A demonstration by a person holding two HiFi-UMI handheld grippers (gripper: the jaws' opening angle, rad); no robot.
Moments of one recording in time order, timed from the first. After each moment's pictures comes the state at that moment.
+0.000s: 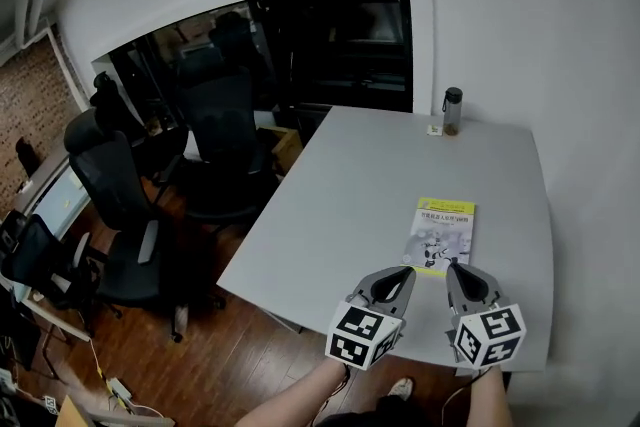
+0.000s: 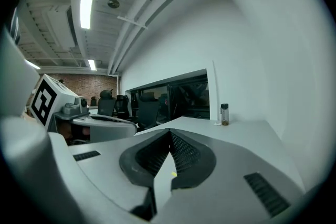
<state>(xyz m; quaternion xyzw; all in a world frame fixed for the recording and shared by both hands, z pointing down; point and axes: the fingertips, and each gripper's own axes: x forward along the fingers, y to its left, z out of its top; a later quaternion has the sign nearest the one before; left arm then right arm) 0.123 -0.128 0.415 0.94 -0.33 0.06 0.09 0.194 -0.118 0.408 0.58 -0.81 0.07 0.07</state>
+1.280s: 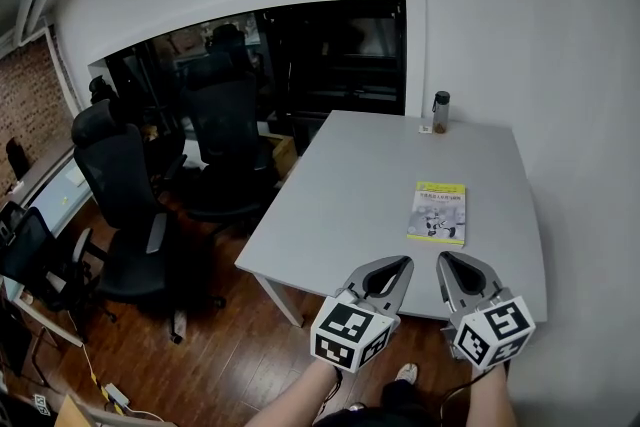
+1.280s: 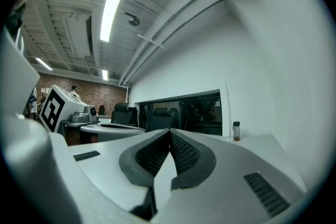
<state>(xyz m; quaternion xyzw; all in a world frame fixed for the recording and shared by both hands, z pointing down) 0.032 0.006 0.339 0.96 -0.29 -0.01 0.04 0.081 0.017 0.326 0.55 -0.83 0.00 0.01</state>
